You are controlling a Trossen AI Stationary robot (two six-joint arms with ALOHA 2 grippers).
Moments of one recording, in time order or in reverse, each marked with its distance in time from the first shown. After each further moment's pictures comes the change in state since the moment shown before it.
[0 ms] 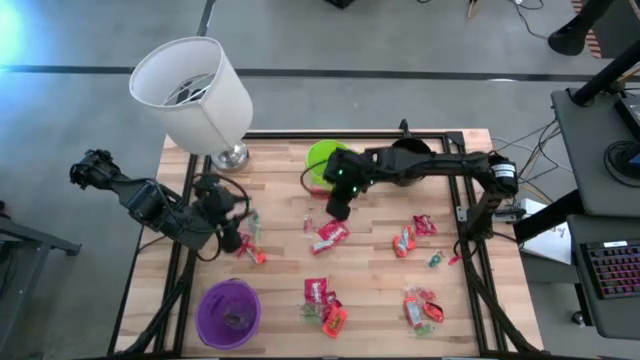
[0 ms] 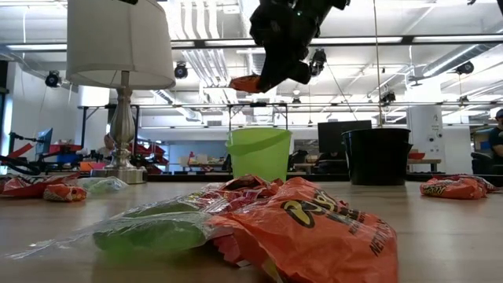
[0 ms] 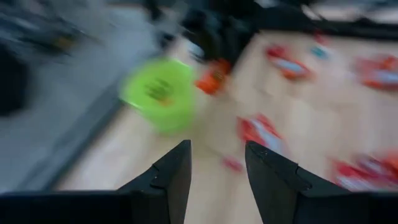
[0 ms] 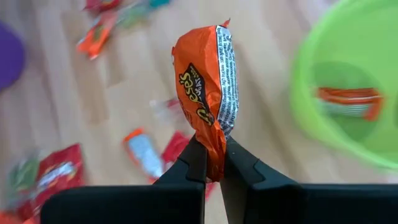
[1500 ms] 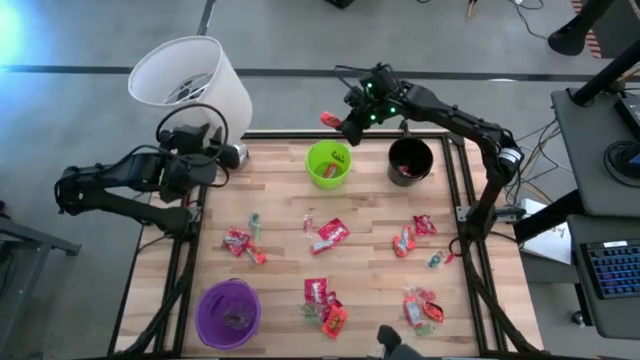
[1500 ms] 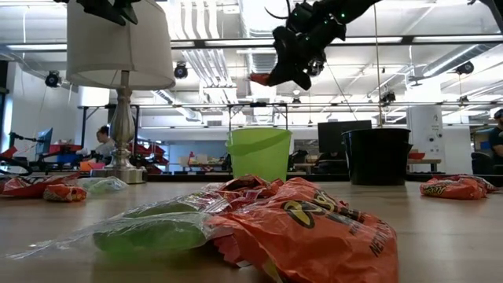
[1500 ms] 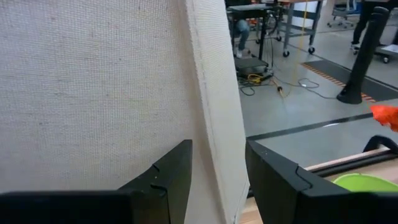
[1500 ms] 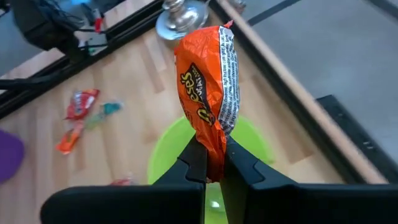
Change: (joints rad) left arm 0.524 -0.096 0.000 -0.001 -0.385 -0.141; right arm -0.465 0.007 0.120 0.104 -0.335 -0.196
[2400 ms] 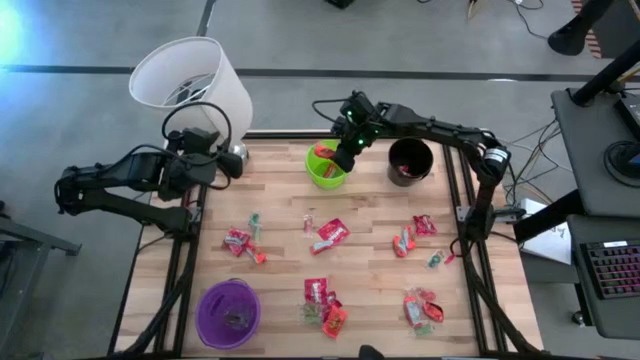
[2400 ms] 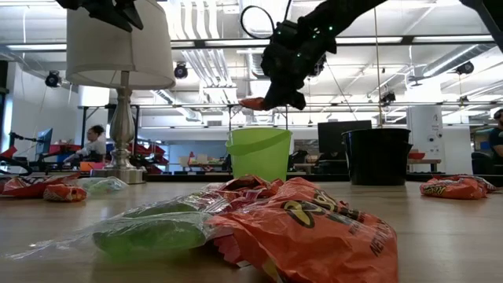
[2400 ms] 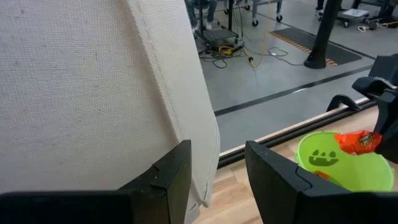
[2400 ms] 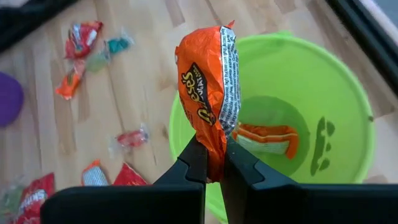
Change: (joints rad) left arm 0.000 -0.002 0.000 -0.001 0.182 0.053; right arm 0.105 0.087 -0.068 -0.047 0.001 -0.032
